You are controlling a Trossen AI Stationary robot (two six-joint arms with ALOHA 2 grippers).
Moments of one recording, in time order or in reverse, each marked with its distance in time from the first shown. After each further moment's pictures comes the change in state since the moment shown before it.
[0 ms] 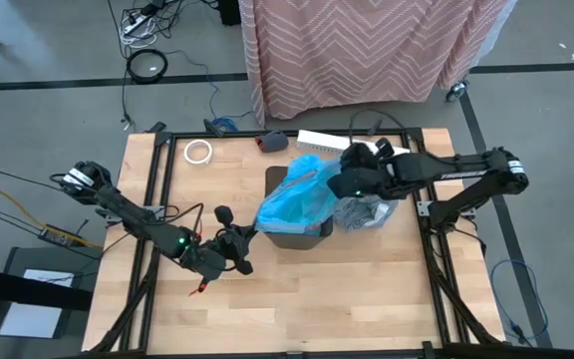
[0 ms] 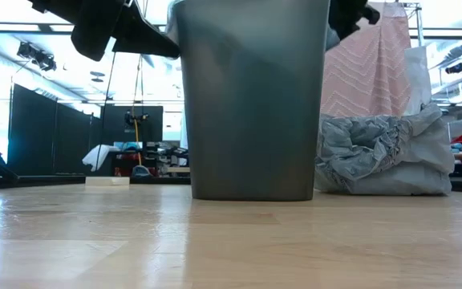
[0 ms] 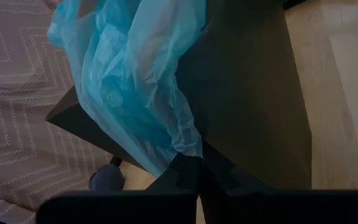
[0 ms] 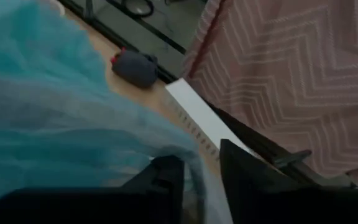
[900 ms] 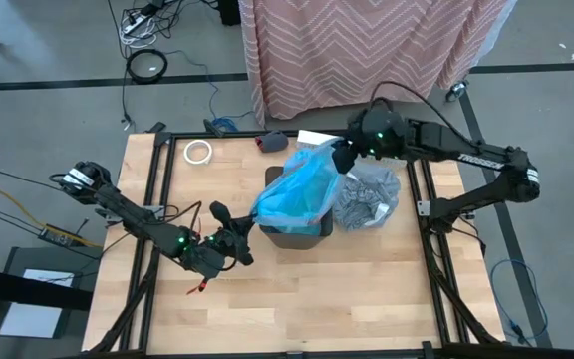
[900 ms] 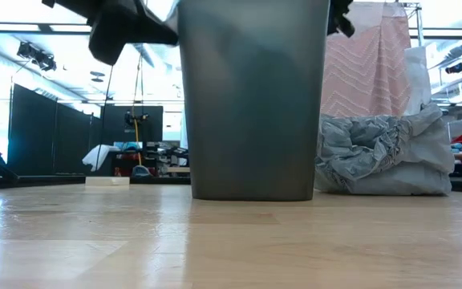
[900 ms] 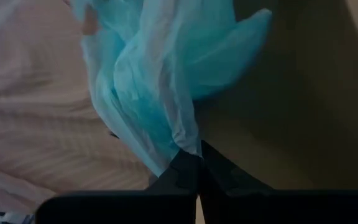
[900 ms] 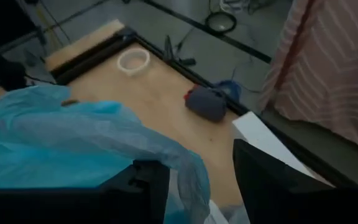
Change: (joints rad) left arm 0.001 0.000 0.017 0.050 -0.160 0.249; right arm -0.312 -0.136 0.005 0.322 -0.553 -0.286
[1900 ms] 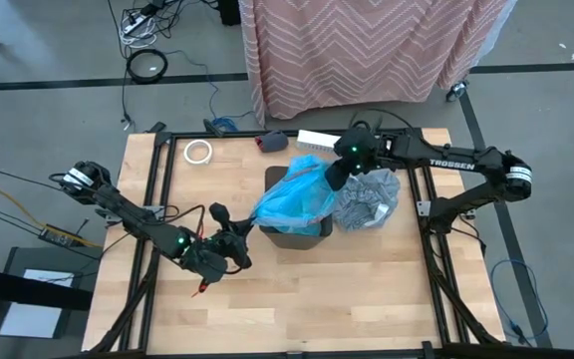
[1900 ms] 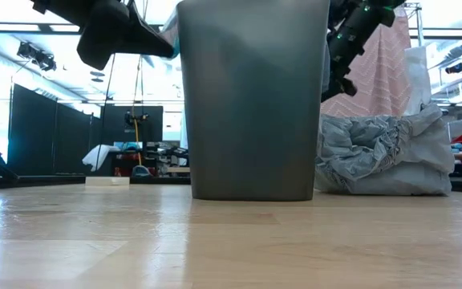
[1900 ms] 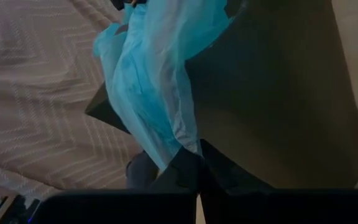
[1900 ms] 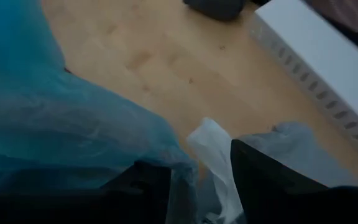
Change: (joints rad) left arm -0.008 0.000 0.014 -0.167 0.043 -0.225; right arm -0.102 0.079 -0.313 0.134 -0.251 0.077
